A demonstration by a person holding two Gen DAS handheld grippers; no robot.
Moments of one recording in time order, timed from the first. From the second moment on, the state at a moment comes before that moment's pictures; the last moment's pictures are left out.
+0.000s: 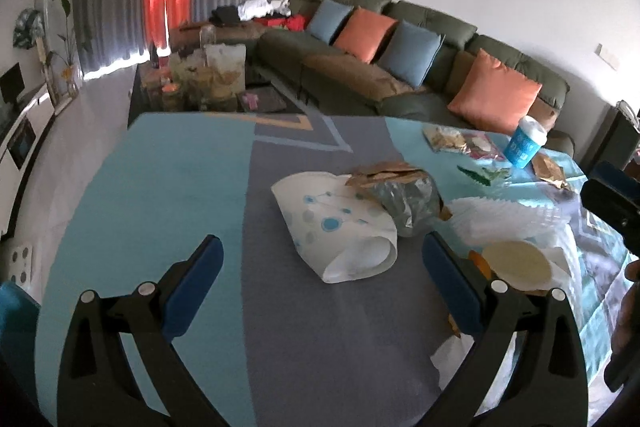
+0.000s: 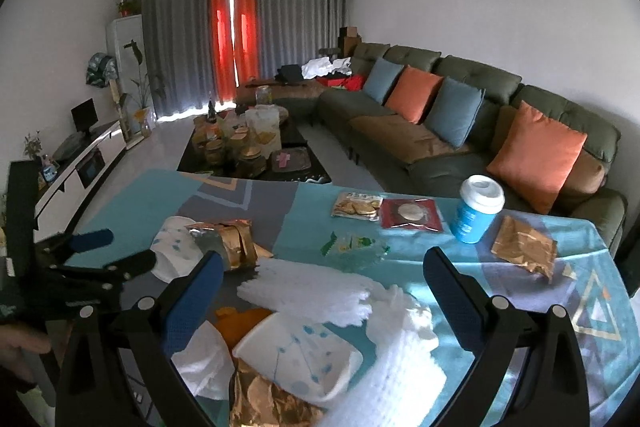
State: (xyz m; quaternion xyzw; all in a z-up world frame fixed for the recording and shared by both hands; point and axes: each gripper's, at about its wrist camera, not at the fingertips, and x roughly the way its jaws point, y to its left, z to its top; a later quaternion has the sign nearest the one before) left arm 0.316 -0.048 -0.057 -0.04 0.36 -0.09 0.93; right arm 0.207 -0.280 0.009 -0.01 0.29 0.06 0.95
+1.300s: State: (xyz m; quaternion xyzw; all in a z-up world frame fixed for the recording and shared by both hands) left arm 0.366 -0.046 -0.100 -0.10 0.42 -0.09 0.90; right arm 0.281 -0.325 -0.026 0.04 0.39 0.08 0.92
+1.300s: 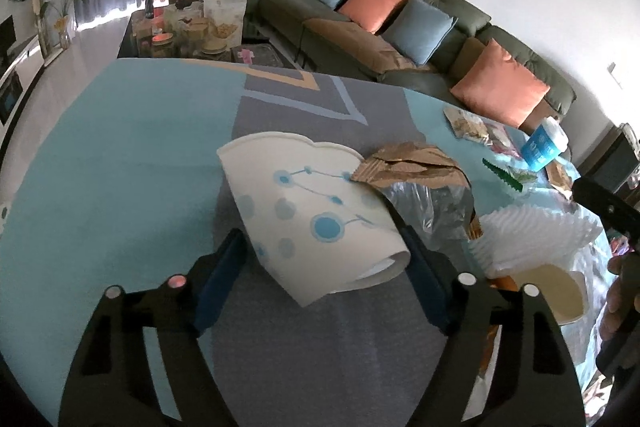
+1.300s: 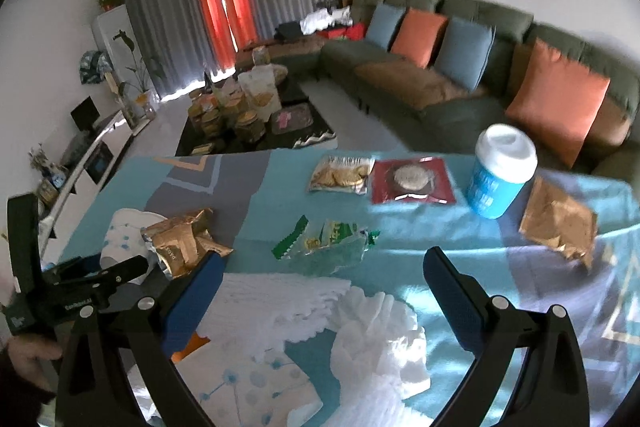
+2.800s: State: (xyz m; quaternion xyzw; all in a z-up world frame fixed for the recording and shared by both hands) left arm 0.334 -0.026 -0.071 -0.10 0.36 -0.09 0.92; right arm 0.354 -0.316 -0.045 0.02 0.49 0.13 0.86
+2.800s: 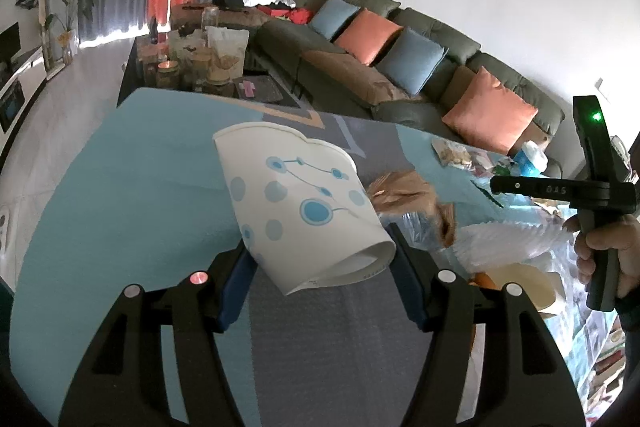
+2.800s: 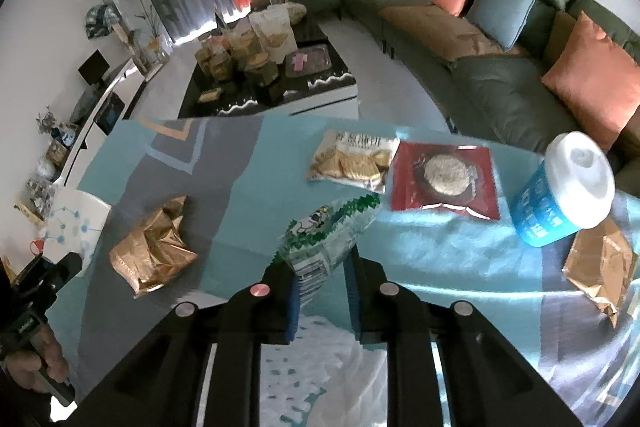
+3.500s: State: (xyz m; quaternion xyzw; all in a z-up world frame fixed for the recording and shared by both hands) left arm 0.239 0.047 -0.005 -0.13 0.29 -0.06 0.95; right arm 0.277 -0.253 0.038 0.01 0.39 0.21 0.90
